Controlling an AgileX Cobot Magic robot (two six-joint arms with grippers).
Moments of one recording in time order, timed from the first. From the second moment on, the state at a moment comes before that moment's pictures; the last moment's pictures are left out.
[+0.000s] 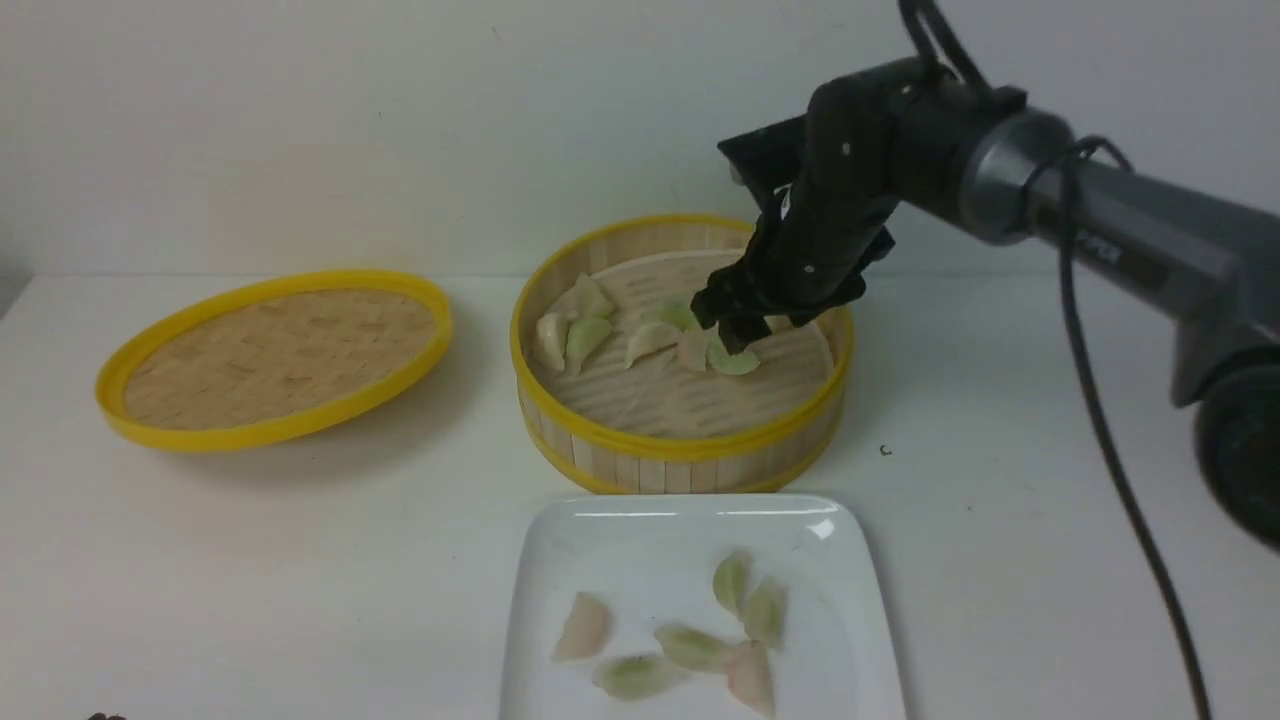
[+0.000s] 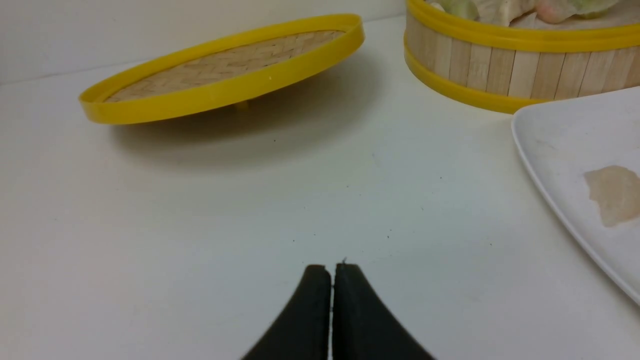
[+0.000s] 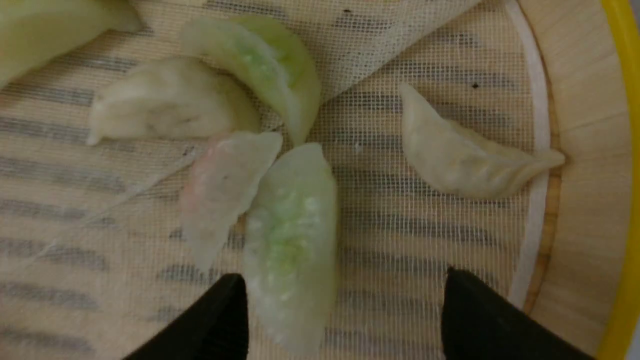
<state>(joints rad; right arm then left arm) 0.45 2.32 -2.06 0.01 1.03 -0.01 -0.12 -0.01 0.03 -0.09 0.38 0.15</state>
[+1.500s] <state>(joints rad) 0.70 2.05 -1.78 0.12 1.13 0.04 -0.12 -0.01 0.03 -0.09 0.38 0.15</state>
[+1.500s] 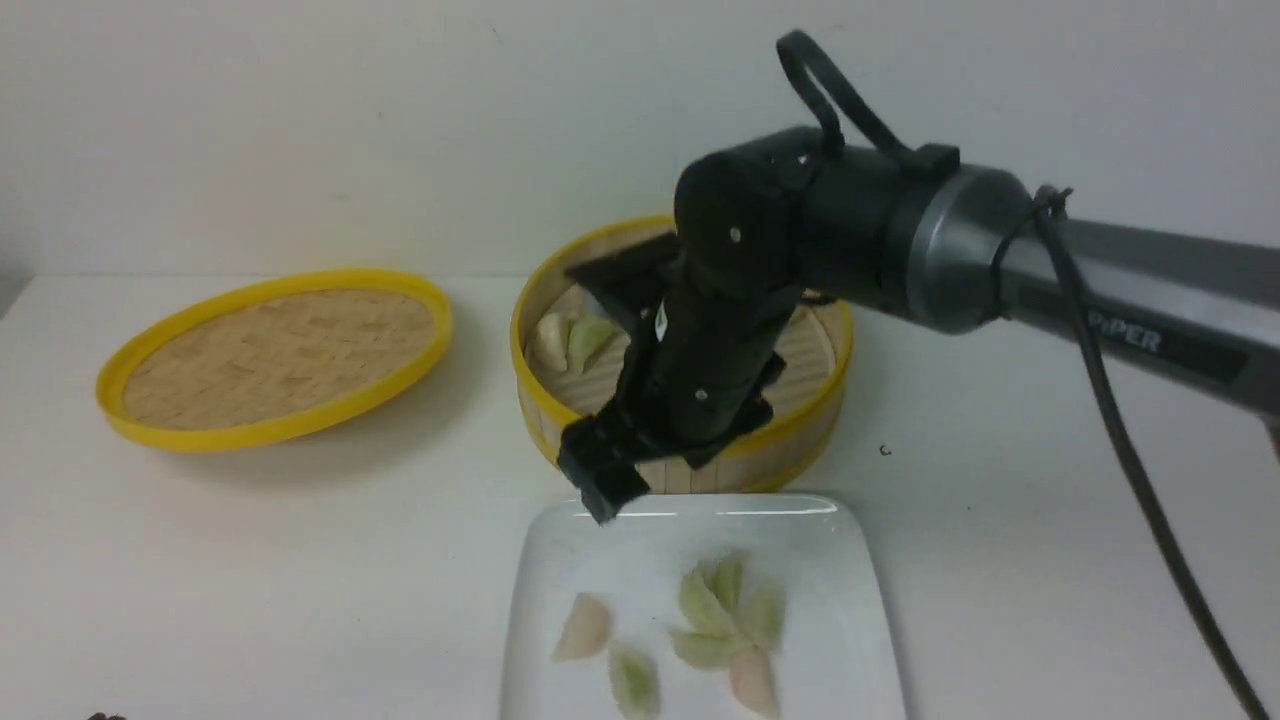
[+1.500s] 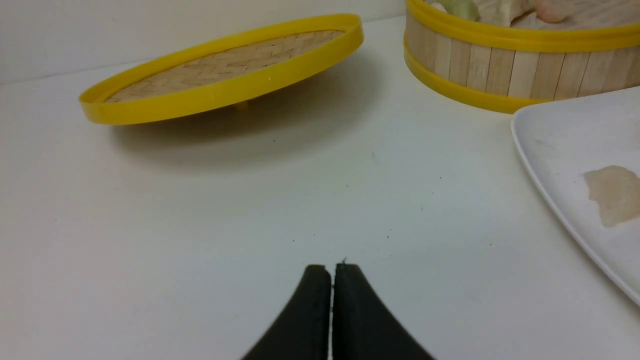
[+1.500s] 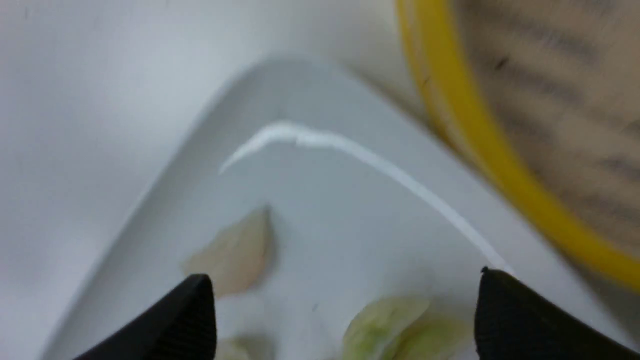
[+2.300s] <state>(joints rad) 0.54 2.50 -2.41 -0.10 1.21 0.20 -0.12 -0.01 0.03 -0.09 0.38 0.15</state>
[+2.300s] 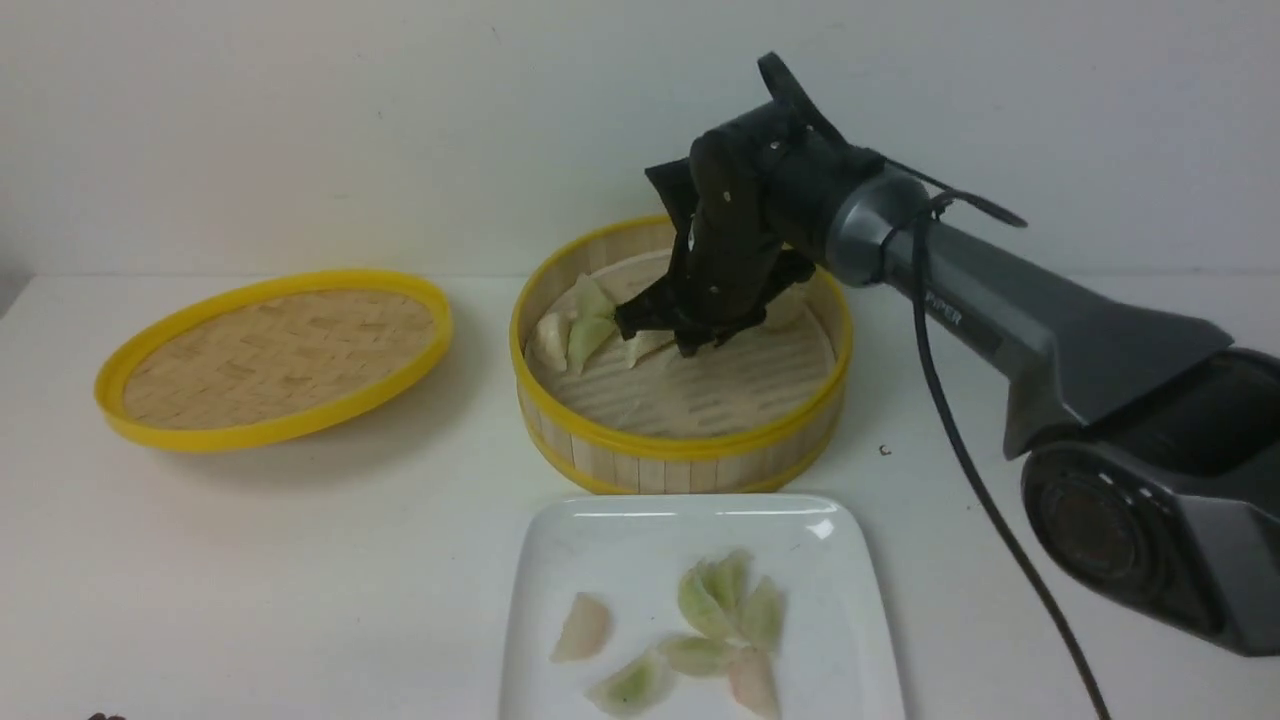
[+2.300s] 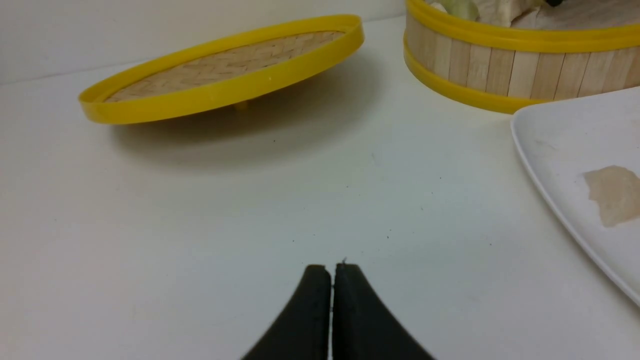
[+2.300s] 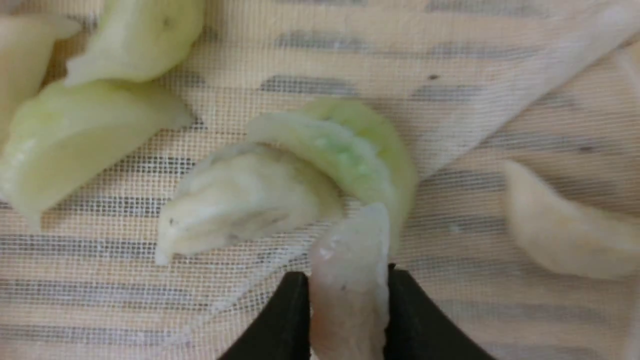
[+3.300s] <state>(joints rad) 0.78 2.03 -1.57 0.12 1.12 0.09 -0.12 -0.01 0.03 -0.09 0.38 0.15</state>
